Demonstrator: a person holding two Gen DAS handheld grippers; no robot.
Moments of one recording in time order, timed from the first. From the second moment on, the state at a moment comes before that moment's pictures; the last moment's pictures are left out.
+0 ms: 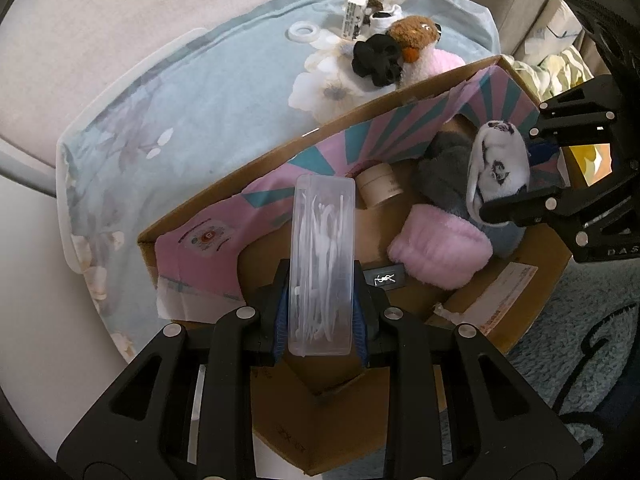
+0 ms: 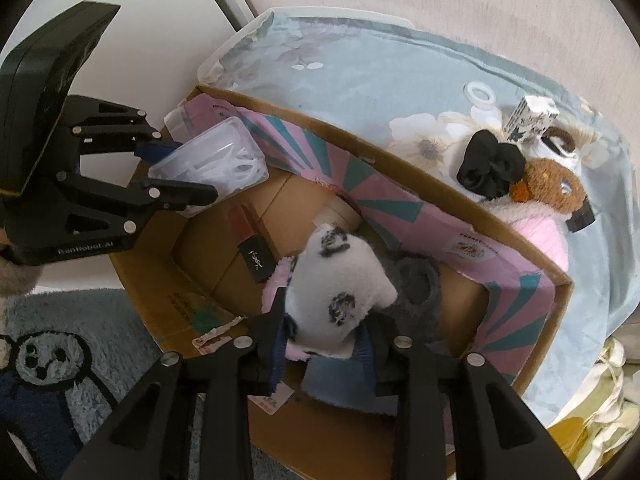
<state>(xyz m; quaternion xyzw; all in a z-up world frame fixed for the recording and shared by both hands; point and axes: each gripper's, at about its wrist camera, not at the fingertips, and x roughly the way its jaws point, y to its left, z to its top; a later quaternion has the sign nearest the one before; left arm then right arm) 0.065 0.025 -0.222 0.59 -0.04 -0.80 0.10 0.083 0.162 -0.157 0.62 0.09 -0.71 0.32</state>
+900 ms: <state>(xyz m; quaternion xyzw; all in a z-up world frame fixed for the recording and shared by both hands) 0.055 0.034 -0.200 0.55 0.00 -0.83 0.11 0.096 0.197 -0.136 0.60 0.02 -0.74 0.31</state>
